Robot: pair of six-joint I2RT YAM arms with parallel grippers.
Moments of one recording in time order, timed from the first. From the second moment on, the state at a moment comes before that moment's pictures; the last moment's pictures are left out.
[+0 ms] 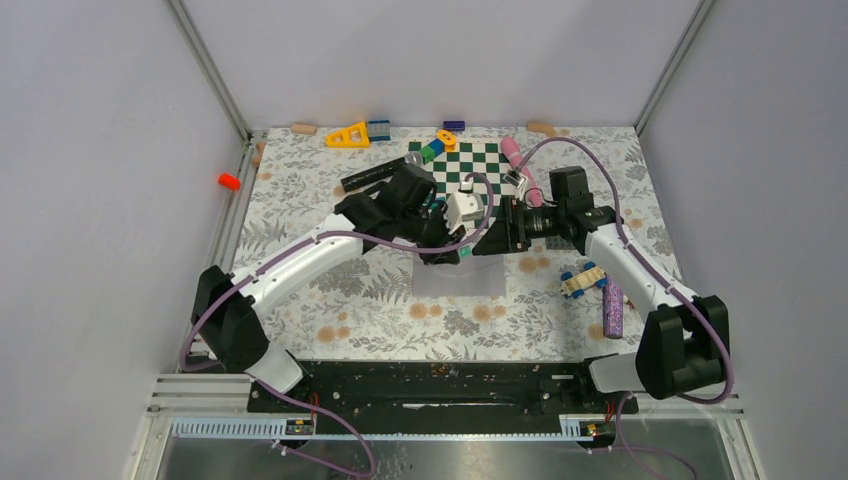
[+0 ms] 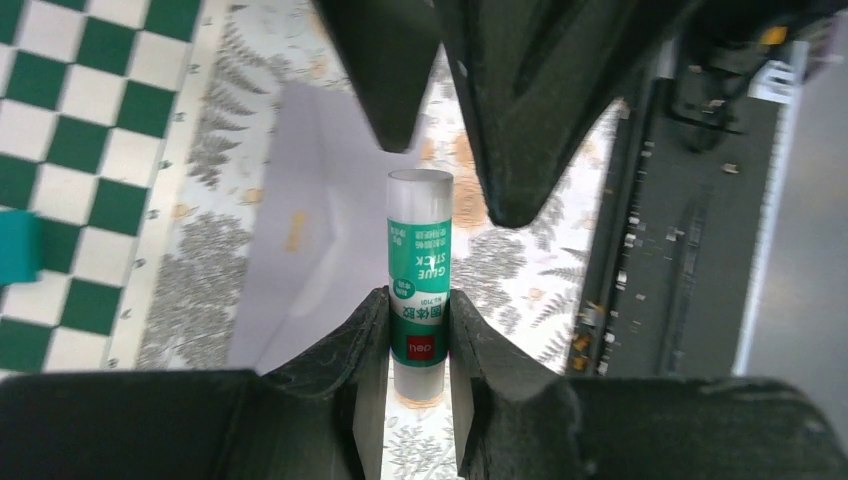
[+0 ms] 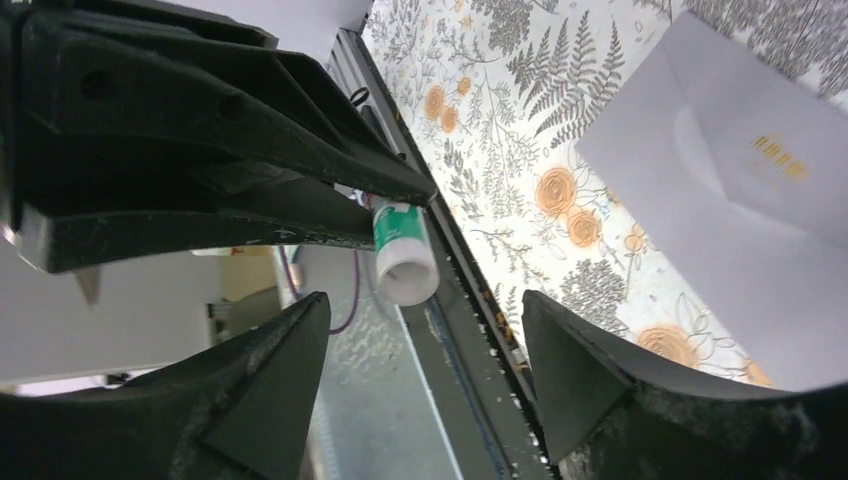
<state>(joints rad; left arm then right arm) -0.78 1.55 1.39 -0.64 0.56 0.30 0.25 1.35 0.99 -0.44 -1.08 0.28</state>
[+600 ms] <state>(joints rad) -0.86 1.56 1.37 -0.58 0.24 0.30 0.25 1.49 1.00 -0.43 -1.10 0.46</state>
